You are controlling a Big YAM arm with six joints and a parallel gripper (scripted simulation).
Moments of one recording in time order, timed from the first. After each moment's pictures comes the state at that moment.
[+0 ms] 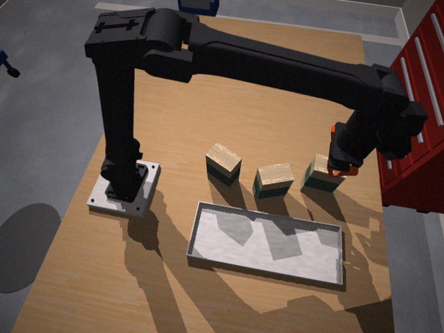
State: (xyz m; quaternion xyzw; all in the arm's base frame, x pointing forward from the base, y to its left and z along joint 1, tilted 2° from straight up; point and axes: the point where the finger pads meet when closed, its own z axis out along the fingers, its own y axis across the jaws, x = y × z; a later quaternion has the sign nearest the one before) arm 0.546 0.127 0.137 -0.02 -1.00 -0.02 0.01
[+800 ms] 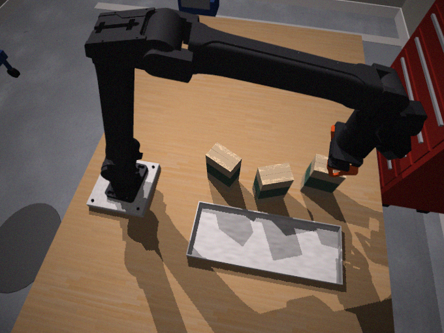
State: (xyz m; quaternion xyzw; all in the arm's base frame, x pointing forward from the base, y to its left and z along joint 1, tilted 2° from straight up) arm 0.546 0.129 0.137 -0.02 -1.00 -0.02 0.01
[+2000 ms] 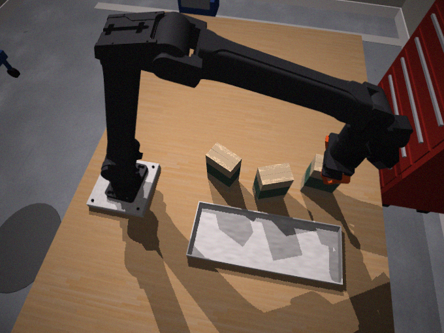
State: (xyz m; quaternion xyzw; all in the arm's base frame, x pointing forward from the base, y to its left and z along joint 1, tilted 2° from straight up) arm 0.547 0.130 0.092 -0.02 -1.00 -0.02 0.01
